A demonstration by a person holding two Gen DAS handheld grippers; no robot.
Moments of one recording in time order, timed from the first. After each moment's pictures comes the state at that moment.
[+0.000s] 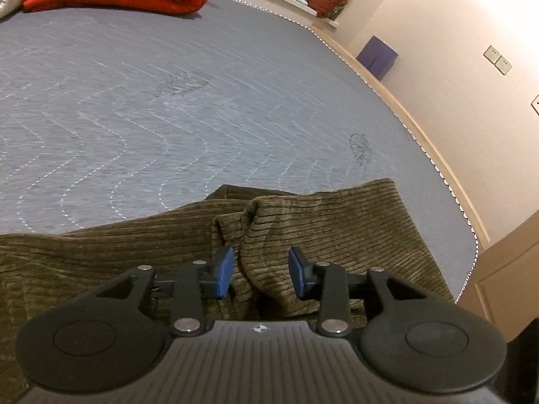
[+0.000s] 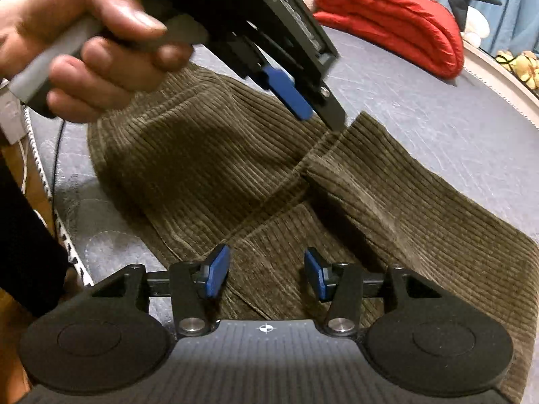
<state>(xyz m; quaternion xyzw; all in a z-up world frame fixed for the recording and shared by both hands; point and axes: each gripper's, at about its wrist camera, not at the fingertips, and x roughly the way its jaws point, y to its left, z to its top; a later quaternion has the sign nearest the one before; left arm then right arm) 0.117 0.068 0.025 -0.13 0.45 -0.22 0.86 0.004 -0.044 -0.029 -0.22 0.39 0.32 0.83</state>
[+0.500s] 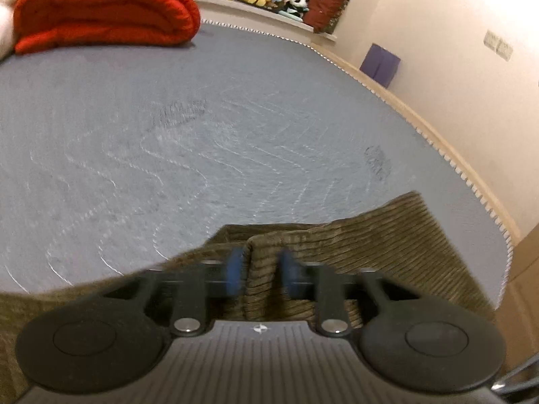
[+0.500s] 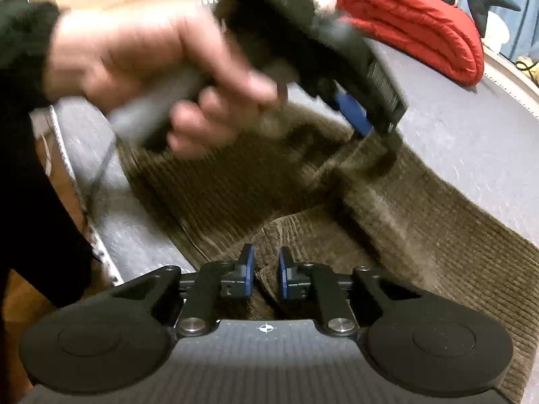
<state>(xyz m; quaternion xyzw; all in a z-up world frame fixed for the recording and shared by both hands) 0.139 0.037 0.010 -0.06 0.39 -0.20 0.90 -0.006 -0.054 -0.002 -0.21 0.38 0.36 0.83</state>
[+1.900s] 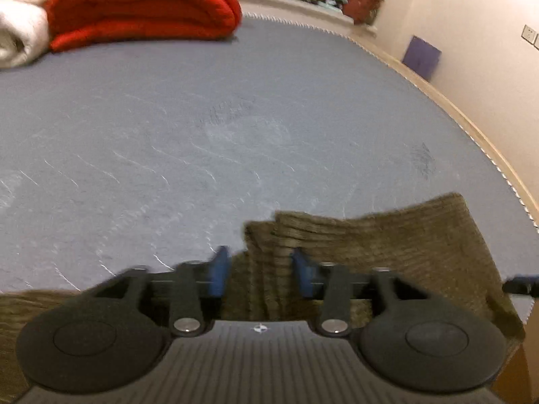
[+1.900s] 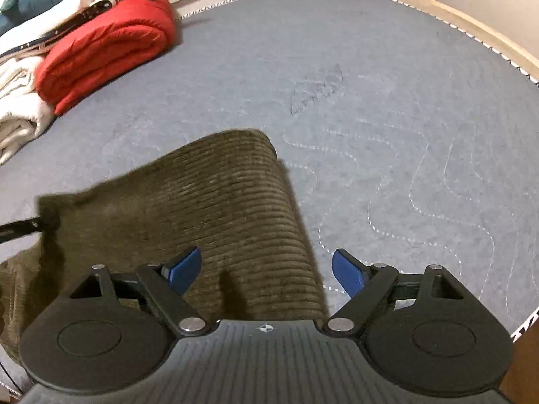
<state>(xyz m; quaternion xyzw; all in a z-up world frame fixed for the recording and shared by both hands) 0.145 0.046 0.016 -0.04 0.41 -0.12 0.90 0.060 -0.270 0.016 0.11 0.45 -0.02 0.89</state>
